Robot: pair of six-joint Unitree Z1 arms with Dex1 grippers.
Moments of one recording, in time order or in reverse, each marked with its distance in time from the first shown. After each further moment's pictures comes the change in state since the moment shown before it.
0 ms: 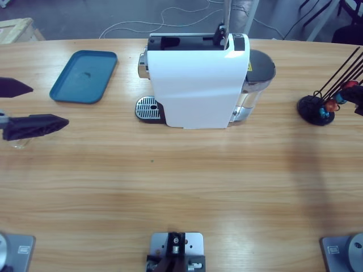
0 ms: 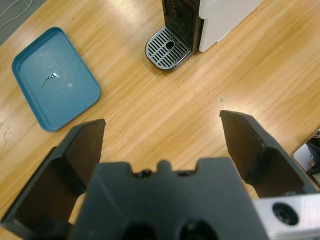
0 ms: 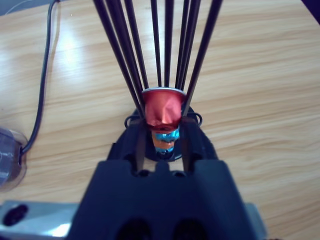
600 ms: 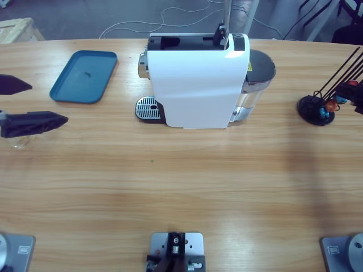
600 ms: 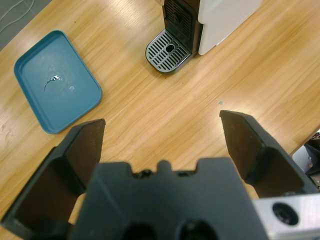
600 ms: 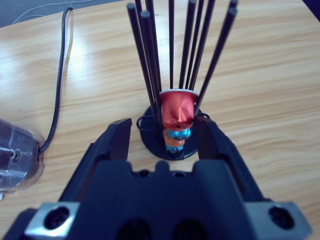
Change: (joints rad) arm 0 0.000 0.000 -0.015 0.005 0.000 0.003; arm 1 0.051 -0.017 -0.014 0.039 -0.025 0.046
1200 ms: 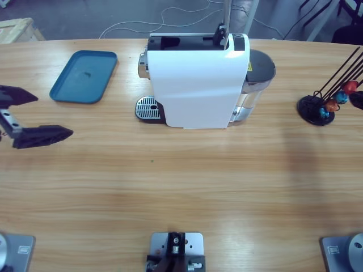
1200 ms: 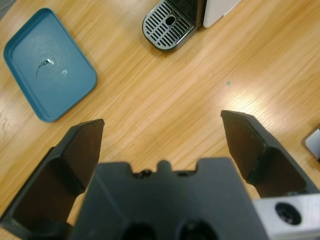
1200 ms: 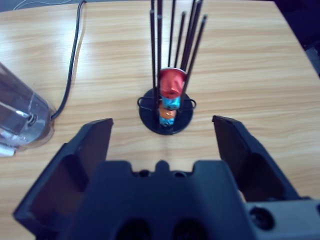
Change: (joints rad) arm 0 0.000 0.040 -0.004 0.055 0.000 0.007; arm 1 0.170 -0.240 -0.060 0.334 -0.115 0.019
